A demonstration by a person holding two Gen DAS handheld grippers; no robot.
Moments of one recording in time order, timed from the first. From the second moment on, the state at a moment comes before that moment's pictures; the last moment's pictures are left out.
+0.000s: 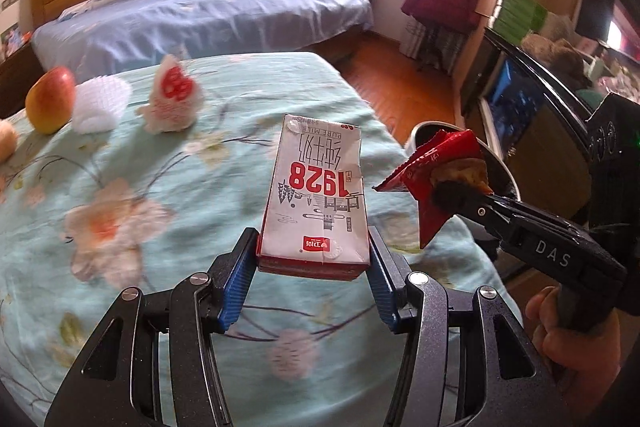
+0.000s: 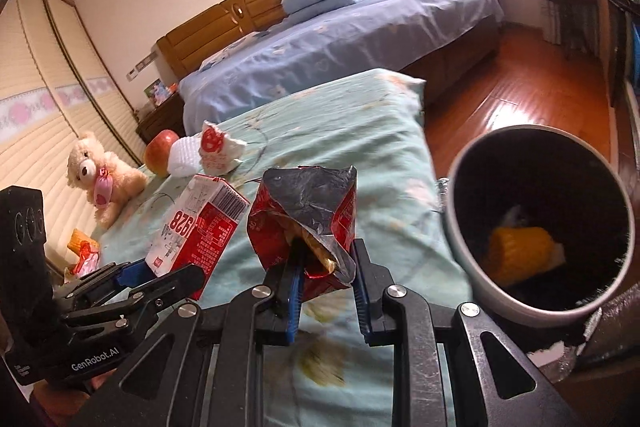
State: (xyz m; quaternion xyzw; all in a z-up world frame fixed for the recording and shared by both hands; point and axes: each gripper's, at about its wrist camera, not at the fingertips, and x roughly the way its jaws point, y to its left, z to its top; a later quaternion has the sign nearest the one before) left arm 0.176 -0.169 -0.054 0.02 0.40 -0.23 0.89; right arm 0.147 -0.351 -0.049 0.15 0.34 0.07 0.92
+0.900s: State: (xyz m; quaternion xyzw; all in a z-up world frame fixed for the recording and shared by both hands) left arm 0.155 -0.259 -0.049 0.07 0.39 -0.30 0.87; right arm 0.098 -0.431 -0.046 0.18 0.31 0.00 0.93
